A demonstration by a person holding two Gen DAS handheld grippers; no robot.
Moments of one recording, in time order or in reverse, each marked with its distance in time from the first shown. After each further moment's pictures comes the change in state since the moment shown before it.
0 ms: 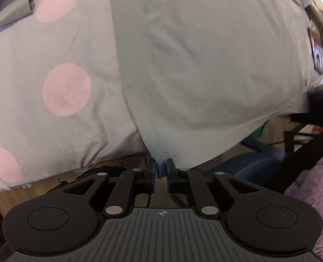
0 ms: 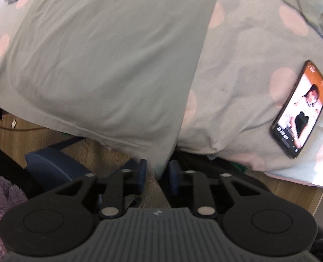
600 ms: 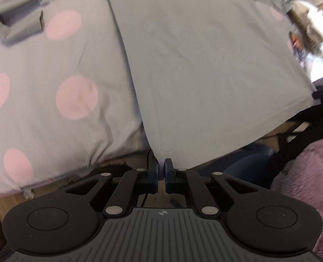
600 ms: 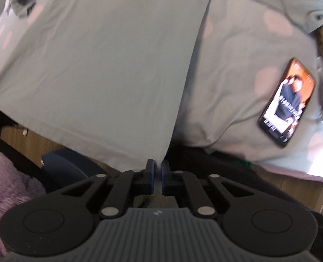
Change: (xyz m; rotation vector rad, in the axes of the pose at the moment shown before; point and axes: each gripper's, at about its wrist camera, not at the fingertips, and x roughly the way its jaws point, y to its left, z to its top) left arm -0.014 -0.005 -0.018 0.082 -0.031 0.002; right arm -0.006 -0.006 -0.021 -0.008 0.018 0.043
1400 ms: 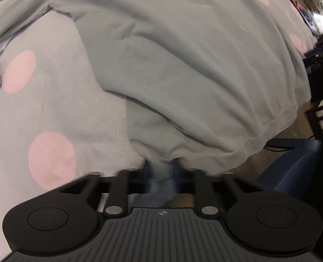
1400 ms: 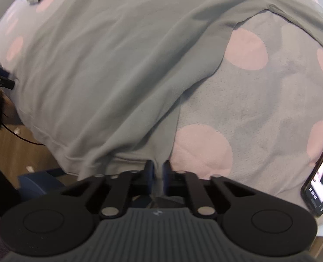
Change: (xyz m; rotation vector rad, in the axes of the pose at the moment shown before) left arm 0.096 -0.034 0.026 0.212 -0.097 0.118; right arm 0.064 0.024 0.027 -0.126 -0.184 0.035
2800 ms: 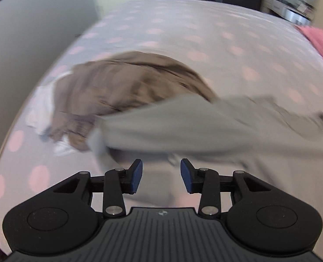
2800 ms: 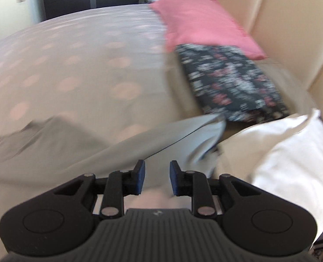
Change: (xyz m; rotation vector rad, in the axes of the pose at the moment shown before) left arm -0.141 0.217 0.085 -0.514 -0.447 0.307; right arm -0.118 -0.184 0.138 0.456 -0.474 -0.432
